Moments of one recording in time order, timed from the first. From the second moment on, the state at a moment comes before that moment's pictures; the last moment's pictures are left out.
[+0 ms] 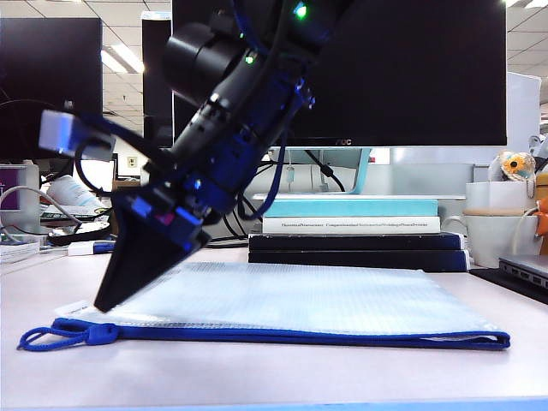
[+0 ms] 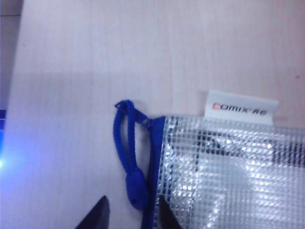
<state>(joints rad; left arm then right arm) -0.05 0.89 0.88 -0.65 0.33 0.25 0.87 1.97 1.35 -0.44 -0.44 -0.60</state>
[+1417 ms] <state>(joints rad) -0.05 0.96 0.88 -0.60 0.35 0.39 0.92 1.88 1.35 -0.47 -0.41 -0.53</state>
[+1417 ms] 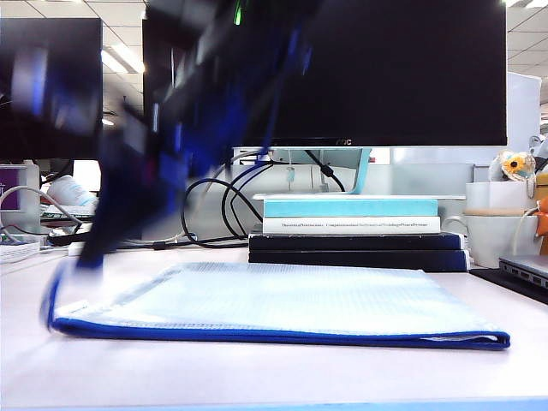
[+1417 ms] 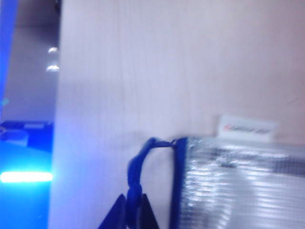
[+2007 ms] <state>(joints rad) -0.06 0.96 0.88 -0.60 0.80 0.85 0.91 1.58 1.43 -0.61 -0.24 -0.54</state>
